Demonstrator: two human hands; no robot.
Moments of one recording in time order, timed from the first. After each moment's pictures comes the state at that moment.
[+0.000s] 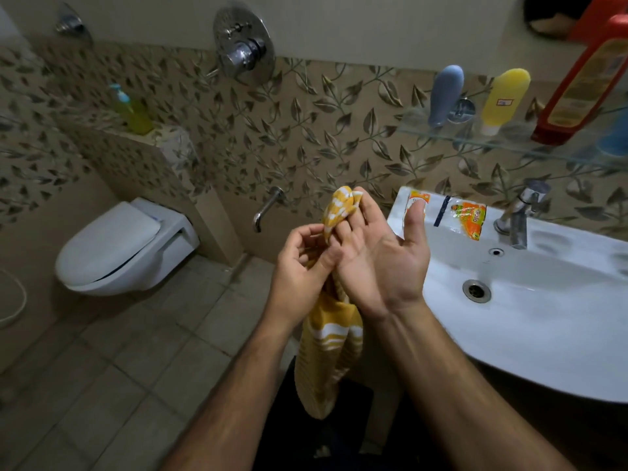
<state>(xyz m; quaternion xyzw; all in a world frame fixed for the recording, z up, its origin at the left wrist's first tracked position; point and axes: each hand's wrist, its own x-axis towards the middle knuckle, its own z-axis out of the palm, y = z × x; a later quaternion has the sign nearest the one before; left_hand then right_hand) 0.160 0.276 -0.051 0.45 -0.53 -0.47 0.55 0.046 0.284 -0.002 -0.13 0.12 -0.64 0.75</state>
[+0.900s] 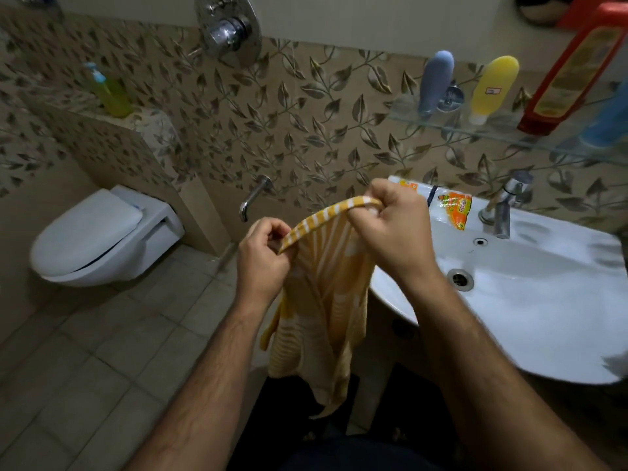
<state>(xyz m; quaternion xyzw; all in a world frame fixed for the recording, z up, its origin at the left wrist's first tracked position) 0.192 0.249 -0.078 0.58 -0.63 -0.22 0.48 0.010 0.273 0.005 -0.63 0.56 -0.51 0.17</state>
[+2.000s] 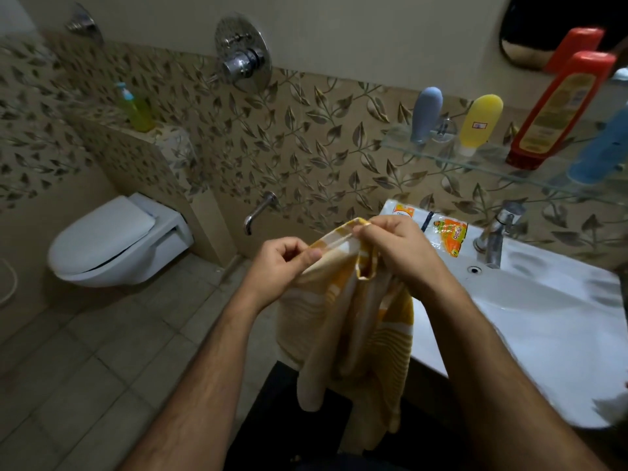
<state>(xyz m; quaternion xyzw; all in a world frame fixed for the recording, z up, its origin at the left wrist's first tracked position) 0.153 0.260 -0.039 0.49 -0.63 -0.43 0.41 -0.051 0.265 0.005 -0.58 0.52 -0.43 0.46</state>
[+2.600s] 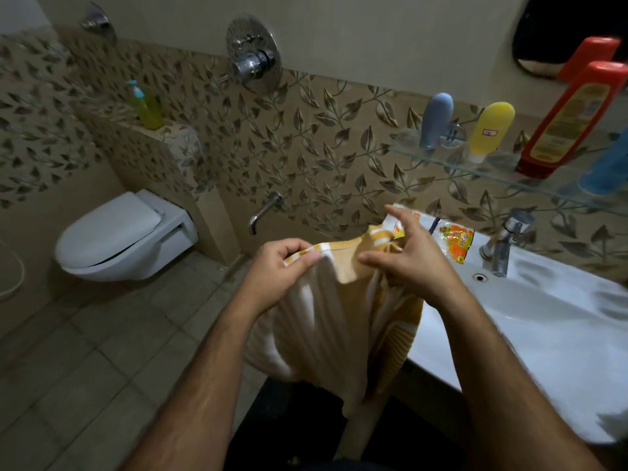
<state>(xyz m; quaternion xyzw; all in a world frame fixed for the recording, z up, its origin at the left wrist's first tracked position) 0.158 0.263 -0.039 0.51 -0.63 -0.40 0.43 -0.070 0.257 -0.012 -0.61 0.59 -0.36 0.38</state>
